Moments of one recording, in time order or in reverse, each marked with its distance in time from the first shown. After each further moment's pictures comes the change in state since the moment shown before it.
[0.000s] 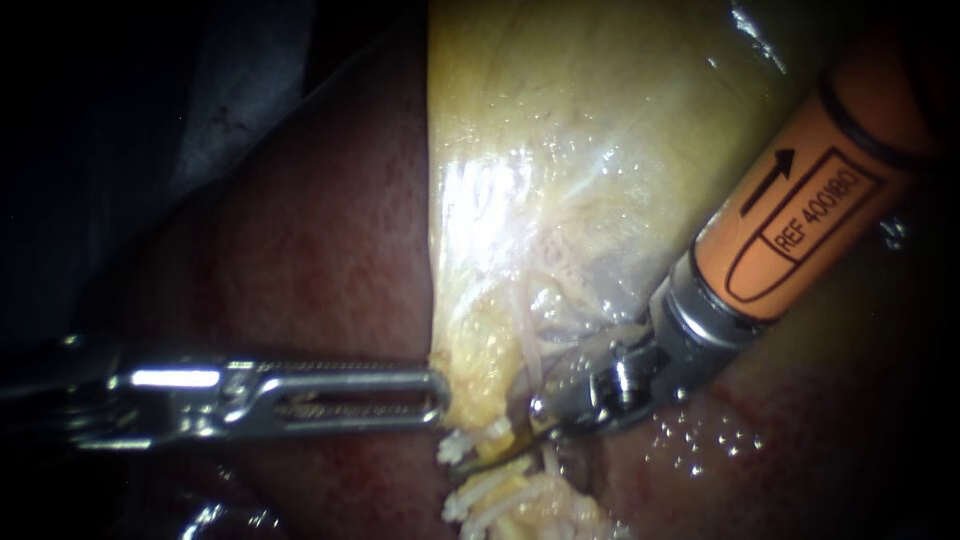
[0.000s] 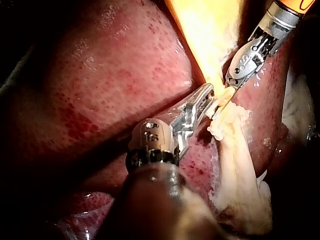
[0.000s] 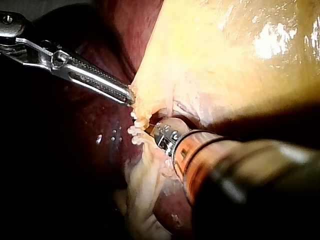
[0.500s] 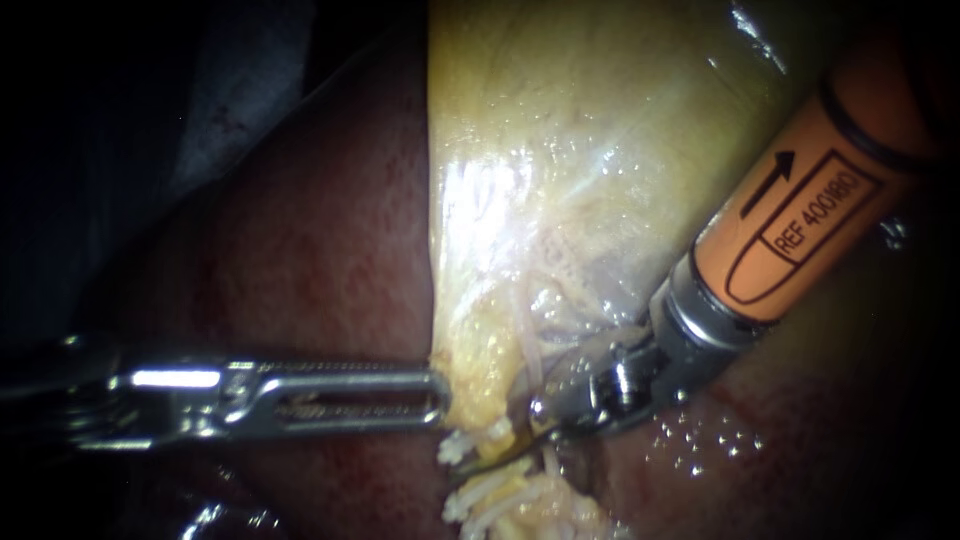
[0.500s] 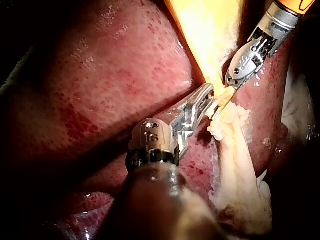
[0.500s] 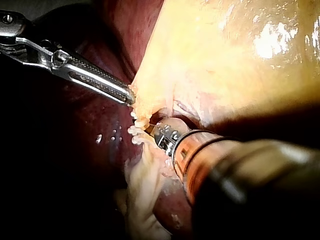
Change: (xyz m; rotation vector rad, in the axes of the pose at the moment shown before) right arm 0.000 0.000 0.000 -0.021 0.008 -0.002; left arm 0.000 0.000 0.000 0.002 0.002 0.002
